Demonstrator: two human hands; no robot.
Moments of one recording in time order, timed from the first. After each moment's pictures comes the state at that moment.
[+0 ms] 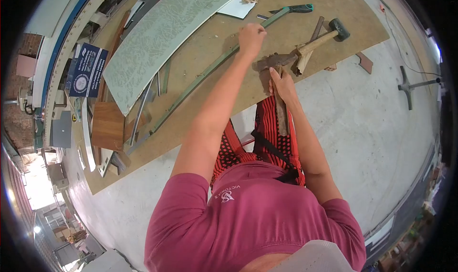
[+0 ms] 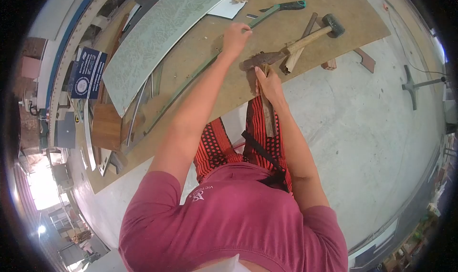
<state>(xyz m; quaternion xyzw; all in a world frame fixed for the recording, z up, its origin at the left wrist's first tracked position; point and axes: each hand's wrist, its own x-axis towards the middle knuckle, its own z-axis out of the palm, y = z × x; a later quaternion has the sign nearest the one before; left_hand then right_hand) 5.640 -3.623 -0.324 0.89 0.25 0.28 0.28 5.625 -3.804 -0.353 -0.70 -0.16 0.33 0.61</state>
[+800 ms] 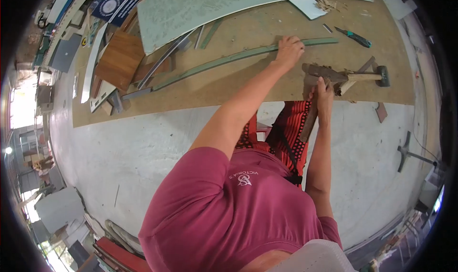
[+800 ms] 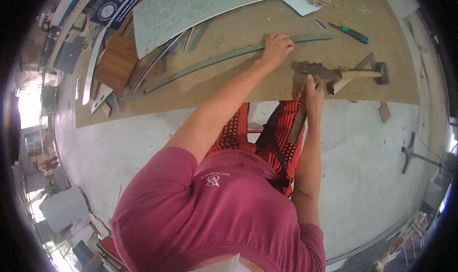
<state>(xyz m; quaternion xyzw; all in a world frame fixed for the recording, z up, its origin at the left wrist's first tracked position) 5.566 -3.608 -0.395 0.88 0.23 0.34 0.23 5.618 -3.799 -0.361 -0.72 -0.18 0.30 0.60</state>
